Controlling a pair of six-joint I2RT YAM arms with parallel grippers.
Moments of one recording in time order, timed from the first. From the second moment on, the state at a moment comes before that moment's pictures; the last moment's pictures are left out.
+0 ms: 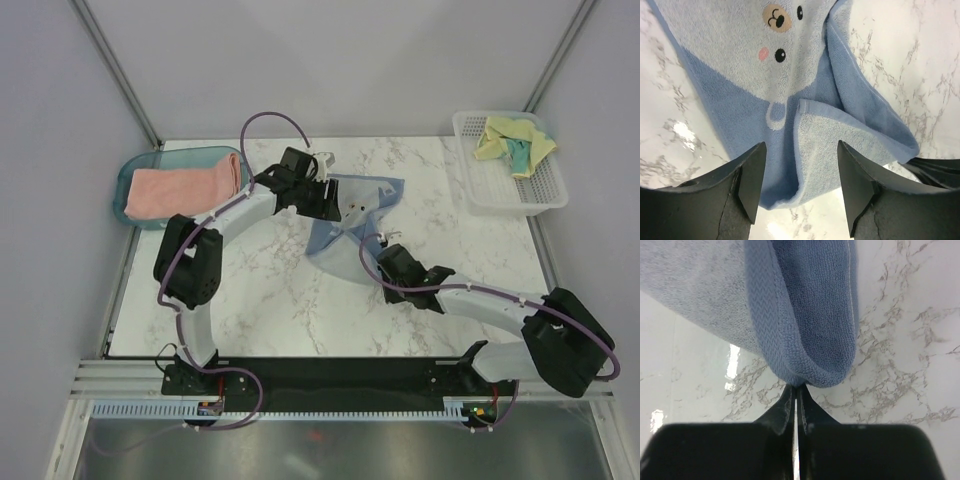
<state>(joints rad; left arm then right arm) -0.51 1.94 1.49 -0.41 0.33 -0.25 0.76 1.32 0.58 -0.26 0.27 0.48</state>
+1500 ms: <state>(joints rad) -0.51 2.25 1.70 -0.42 0.69 0.09 0.49 1.21 0.71 -0.37 -0.14 0.35</state>
